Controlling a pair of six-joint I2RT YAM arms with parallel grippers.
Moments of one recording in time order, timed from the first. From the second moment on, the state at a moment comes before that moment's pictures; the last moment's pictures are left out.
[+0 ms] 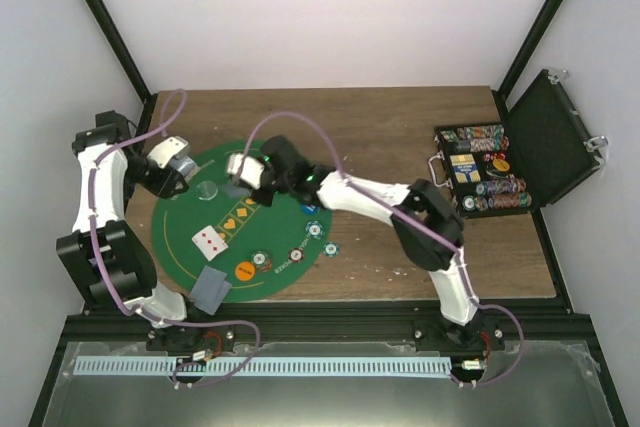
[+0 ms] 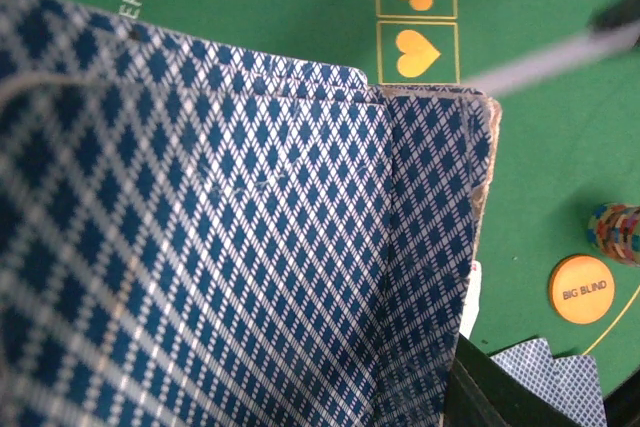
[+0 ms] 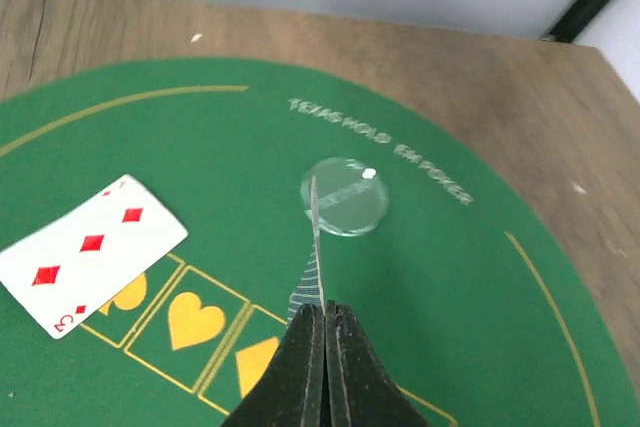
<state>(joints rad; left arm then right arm) 0.32 1.54 1.41 -1.27 0.42 0.93 0.90 2.03 1.57 -0.04 -0.32 -0.41</state>
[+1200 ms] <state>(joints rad) 0.36 1.54 1.43 -1.30 0.43 0.94 1.13 2.27 1.65 -0.17 -0.06 -0.83</state>
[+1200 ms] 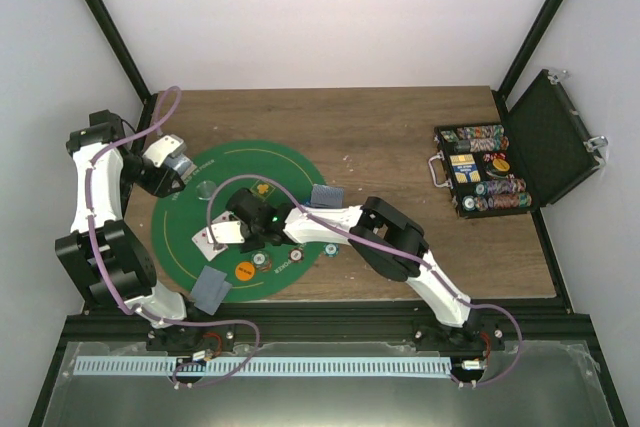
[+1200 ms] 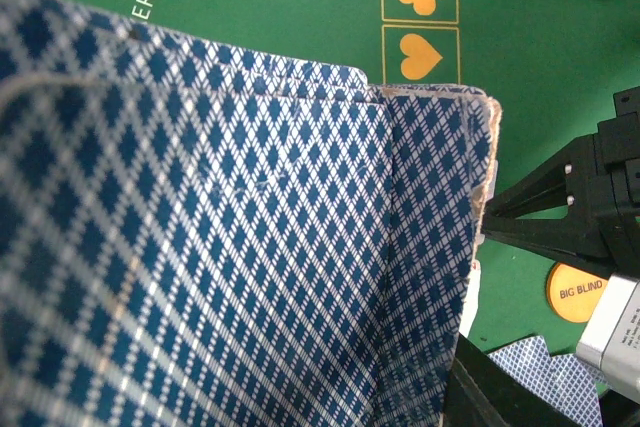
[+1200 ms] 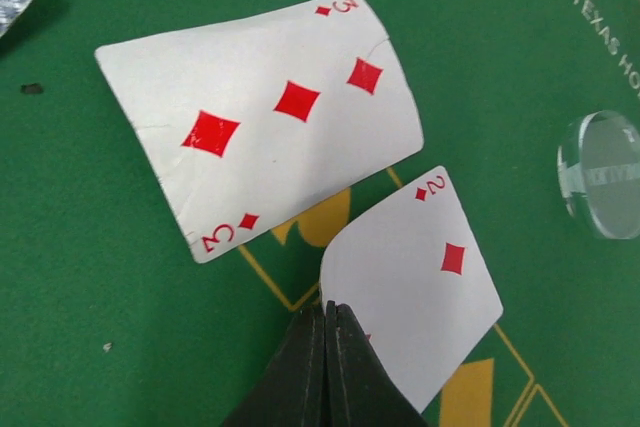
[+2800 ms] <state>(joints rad) 0.36 1.54 1.43 -1.31 0.44 0.95 1.13 2.27 1.65 -0.19 -0.13 -1.02</state>
